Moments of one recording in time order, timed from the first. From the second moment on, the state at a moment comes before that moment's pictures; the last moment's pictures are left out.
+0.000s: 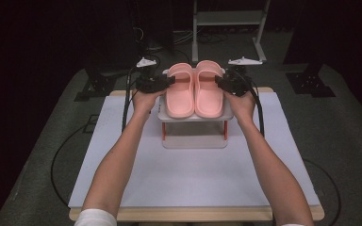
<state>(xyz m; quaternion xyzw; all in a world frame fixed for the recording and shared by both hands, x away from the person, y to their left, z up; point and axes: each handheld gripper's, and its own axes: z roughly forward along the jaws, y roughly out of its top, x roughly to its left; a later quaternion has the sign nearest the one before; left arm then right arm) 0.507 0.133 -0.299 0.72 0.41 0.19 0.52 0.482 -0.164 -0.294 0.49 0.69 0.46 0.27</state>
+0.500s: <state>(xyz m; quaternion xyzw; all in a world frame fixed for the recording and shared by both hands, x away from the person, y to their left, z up) 0.514 0.131 -0.300 0.72 0.42 0.19 0.52 0.490 -0.165 -0.296 0.50 0.68 0.46 0.27</state>
